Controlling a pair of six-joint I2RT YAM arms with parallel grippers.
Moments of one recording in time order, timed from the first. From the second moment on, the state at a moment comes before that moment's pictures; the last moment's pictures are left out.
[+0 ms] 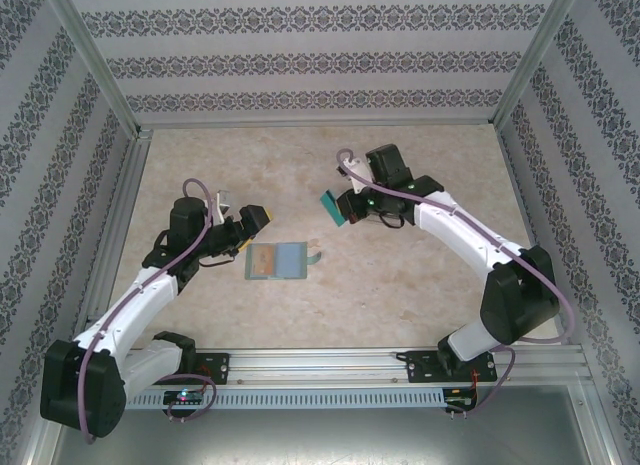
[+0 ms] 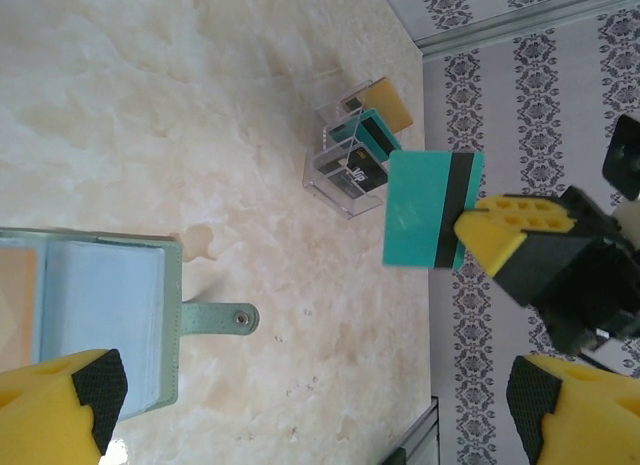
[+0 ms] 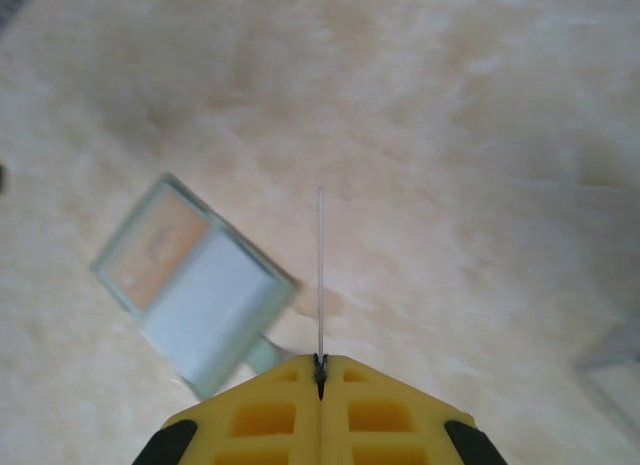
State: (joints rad) left arm -0.21 1.02 0.60 -0.10 0.60 -0.92; right arm 0.45 1.53 1.24 -0.58 -0.36 -0.01
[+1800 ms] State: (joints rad) left arm -0.21 0.96 0.60 -0.20 0.61 -0.84; right arm 0.31 1.75 1.24 -0.50 0.09 -0.95
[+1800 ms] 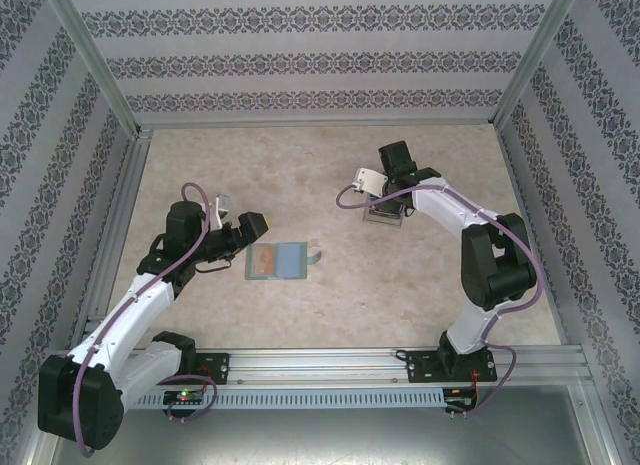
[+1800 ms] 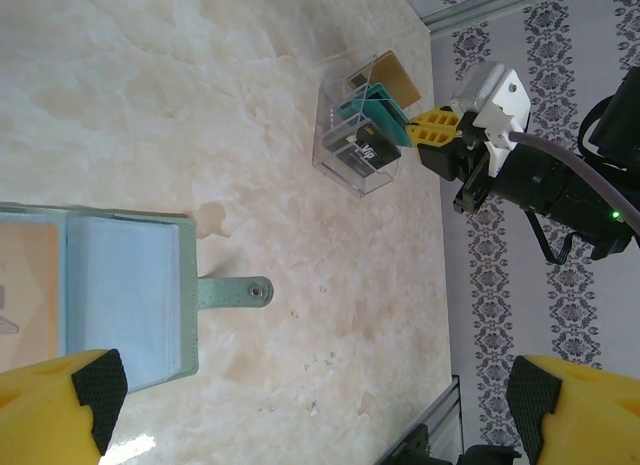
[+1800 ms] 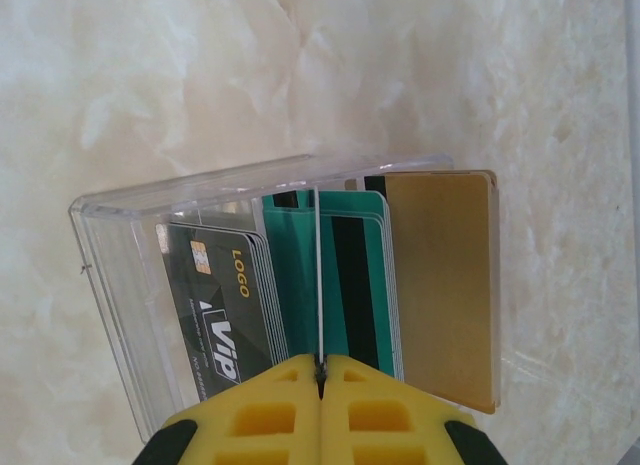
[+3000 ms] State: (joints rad) left arm -0.21 1.01 0.60 -0.22 0.59 -0.83; right arm 0.28 1.79 1.25 -0.40 0.20 -0.79
